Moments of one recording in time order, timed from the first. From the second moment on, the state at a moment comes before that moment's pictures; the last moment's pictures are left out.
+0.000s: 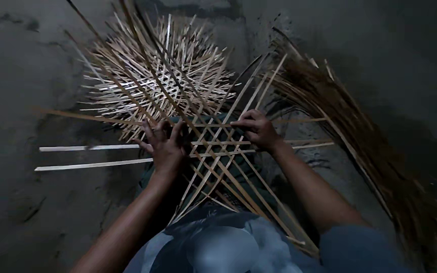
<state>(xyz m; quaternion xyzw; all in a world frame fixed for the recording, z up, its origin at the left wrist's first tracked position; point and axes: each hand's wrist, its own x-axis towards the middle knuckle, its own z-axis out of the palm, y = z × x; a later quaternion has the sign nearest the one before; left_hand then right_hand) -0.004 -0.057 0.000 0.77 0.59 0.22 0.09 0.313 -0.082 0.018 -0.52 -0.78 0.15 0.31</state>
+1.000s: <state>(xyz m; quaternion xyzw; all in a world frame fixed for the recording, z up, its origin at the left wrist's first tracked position) -0.007 -0.054 0.014 0.79 0.58 0.18 0.08 0.300 -0.086 0.029 -0.59 -0.77 0.11 0.20</state>
